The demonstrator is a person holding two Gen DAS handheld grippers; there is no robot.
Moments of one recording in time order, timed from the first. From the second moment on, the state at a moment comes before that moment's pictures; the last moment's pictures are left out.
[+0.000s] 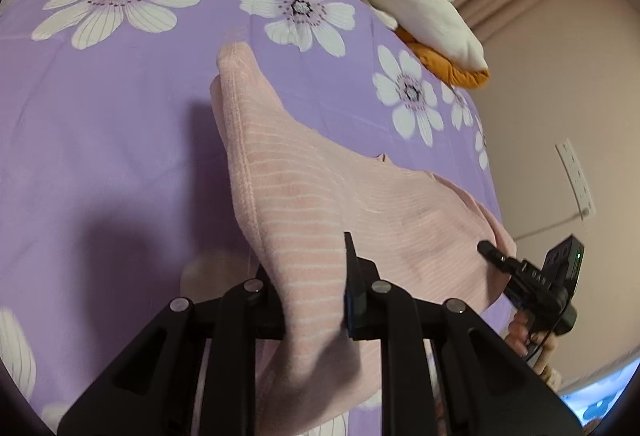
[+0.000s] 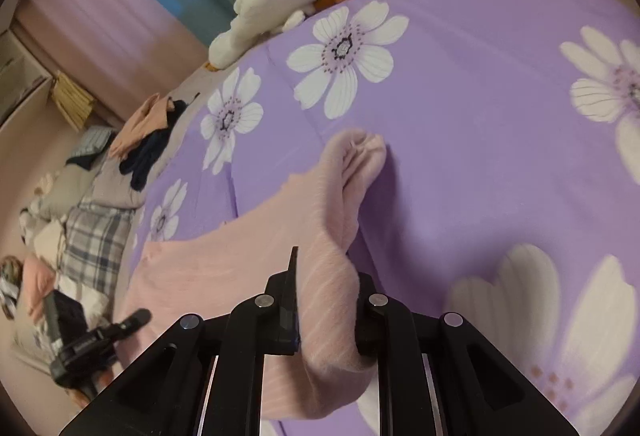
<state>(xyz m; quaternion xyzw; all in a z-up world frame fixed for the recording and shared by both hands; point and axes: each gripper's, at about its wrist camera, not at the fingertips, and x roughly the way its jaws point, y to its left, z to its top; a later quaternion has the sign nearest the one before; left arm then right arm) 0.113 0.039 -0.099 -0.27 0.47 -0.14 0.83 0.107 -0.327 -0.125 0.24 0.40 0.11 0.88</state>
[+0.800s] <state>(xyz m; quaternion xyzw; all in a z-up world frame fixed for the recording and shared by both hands) 0.042 0.030 -0.162 -0.23 0.54 -0.08 0.81 0.057 -0.320 -0.186 0.14 0.46 -0.01 0.88</state>
